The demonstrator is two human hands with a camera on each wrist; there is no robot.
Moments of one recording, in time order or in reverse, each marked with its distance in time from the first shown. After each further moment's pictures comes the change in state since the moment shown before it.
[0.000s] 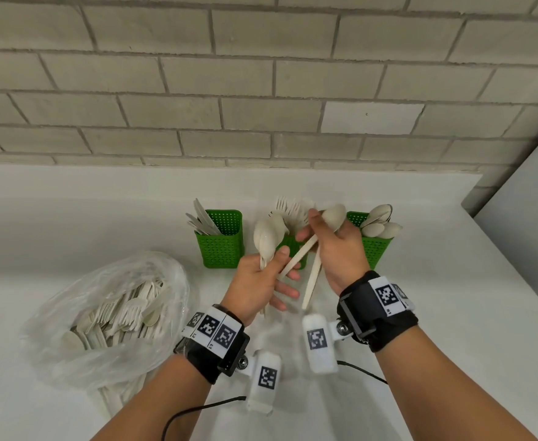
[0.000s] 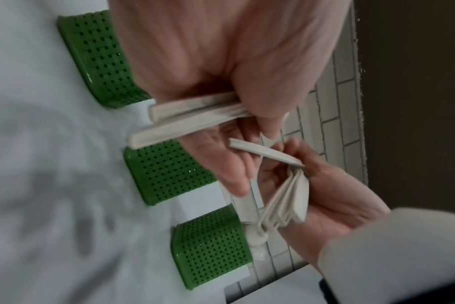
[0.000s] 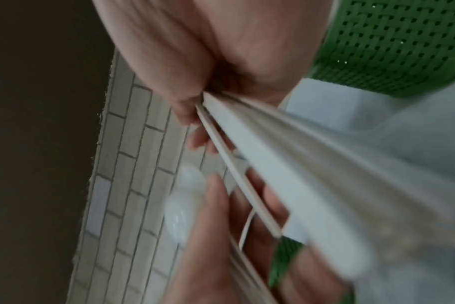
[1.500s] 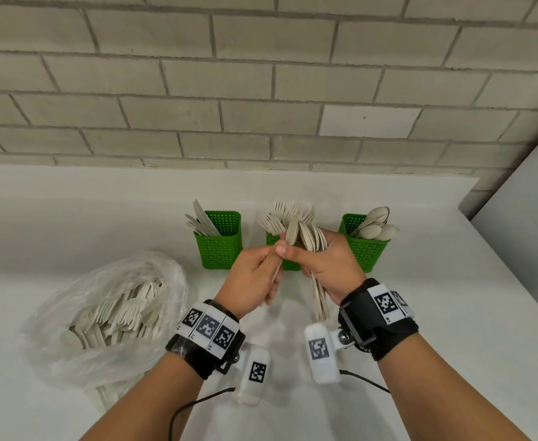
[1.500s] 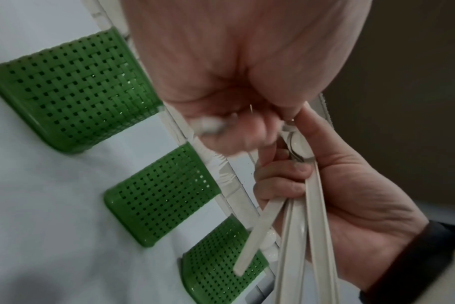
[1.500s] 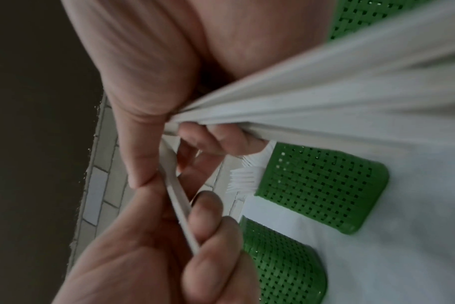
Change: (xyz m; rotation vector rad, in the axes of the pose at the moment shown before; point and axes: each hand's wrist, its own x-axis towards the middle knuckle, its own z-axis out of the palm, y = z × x) left_hand 0.001 0.012 -0.006 0.252 -0.050 0.282; right_hand -0.015 0.001 -0.007 0.004 -0.284 0.053
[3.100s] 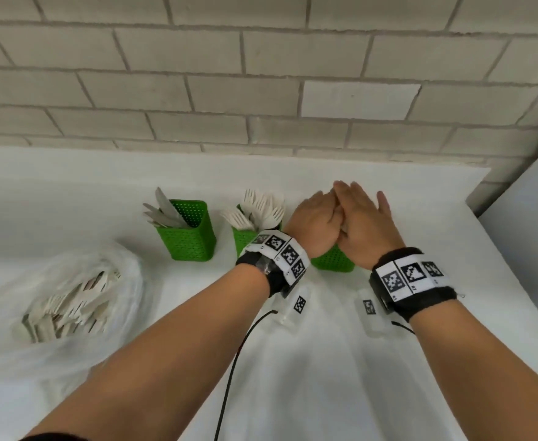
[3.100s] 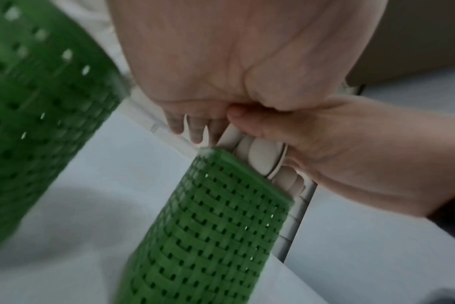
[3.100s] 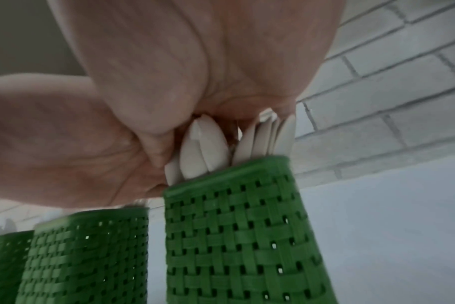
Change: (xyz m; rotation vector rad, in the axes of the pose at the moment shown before) left_hand 0.130 0.008 0.129 0.611 -0.167 0.047; right_hand 0.057 -0.005 -0.136 -1.451 -0.061 -0.106
